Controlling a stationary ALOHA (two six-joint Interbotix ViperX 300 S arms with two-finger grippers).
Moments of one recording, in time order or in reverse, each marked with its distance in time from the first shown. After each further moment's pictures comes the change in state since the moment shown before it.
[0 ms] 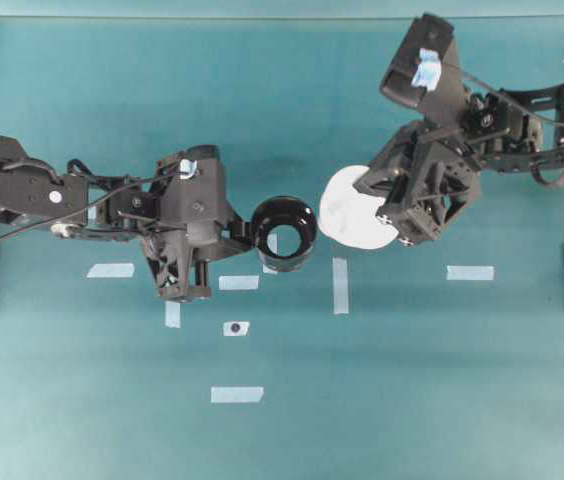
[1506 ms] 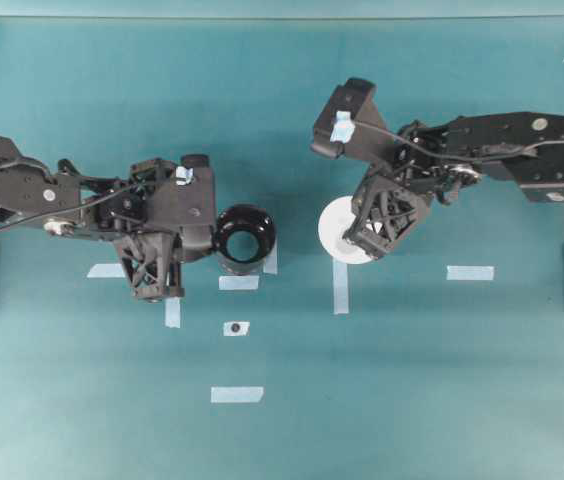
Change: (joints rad) left arm 0.020 -0.006 0.060 0.000 0.163 0.000; right arm -0.044 0.302 0.051 -0.023 -0.011 -0.035
